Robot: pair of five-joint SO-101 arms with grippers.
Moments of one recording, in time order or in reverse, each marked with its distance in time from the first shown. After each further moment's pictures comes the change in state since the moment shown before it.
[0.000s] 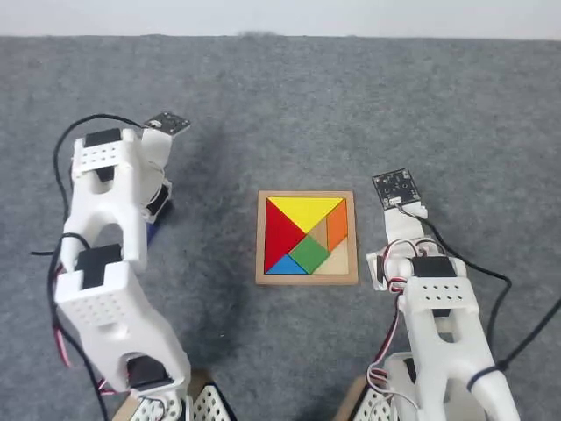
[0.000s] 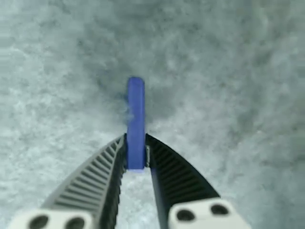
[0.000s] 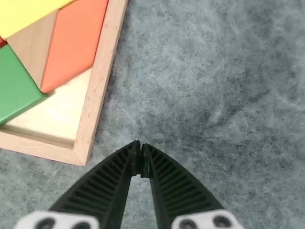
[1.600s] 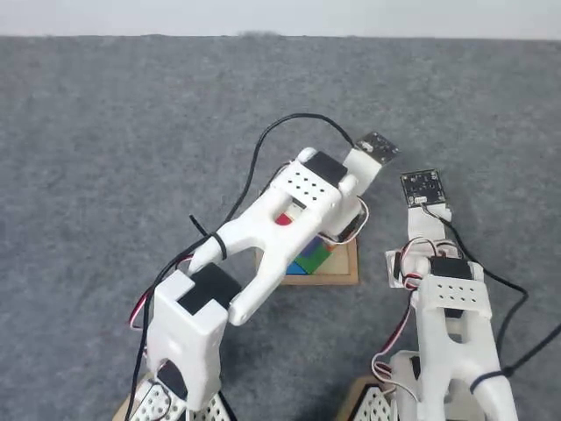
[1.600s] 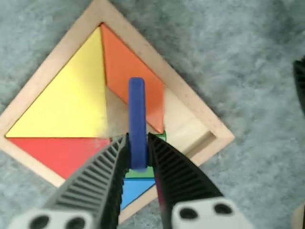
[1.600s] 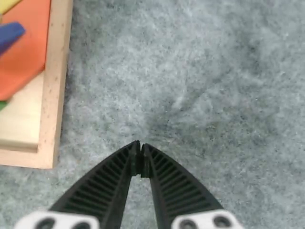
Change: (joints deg) left arm 52.2 -0.1 -7.6 -1.2 35.1; right arm 7.7 0.0 0.0 0.0 0.2
